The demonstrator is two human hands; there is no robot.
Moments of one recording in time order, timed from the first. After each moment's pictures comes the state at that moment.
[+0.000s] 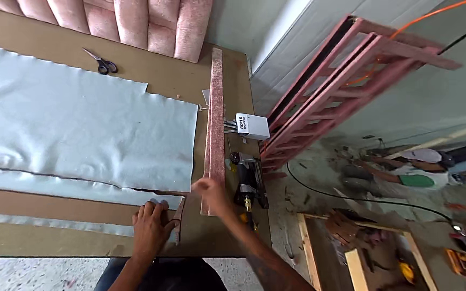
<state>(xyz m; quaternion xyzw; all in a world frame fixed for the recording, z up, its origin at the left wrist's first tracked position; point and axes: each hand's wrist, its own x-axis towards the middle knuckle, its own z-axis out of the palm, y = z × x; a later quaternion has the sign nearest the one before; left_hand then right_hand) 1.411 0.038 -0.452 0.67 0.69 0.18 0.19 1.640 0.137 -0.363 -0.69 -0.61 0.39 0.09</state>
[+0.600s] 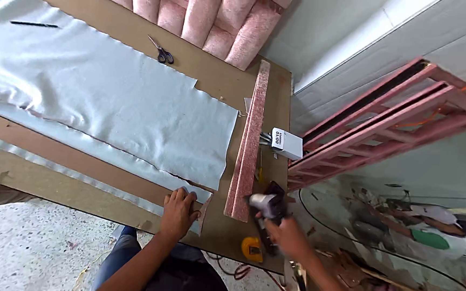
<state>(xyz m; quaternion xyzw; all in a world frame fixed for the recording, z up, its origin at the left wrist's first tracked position) 1.388 0.041 -0.435 0.66 0.66 0.14 0.32 1.702 0.078 -0.285 -0.70 -0.60 0.37 0.02</state>
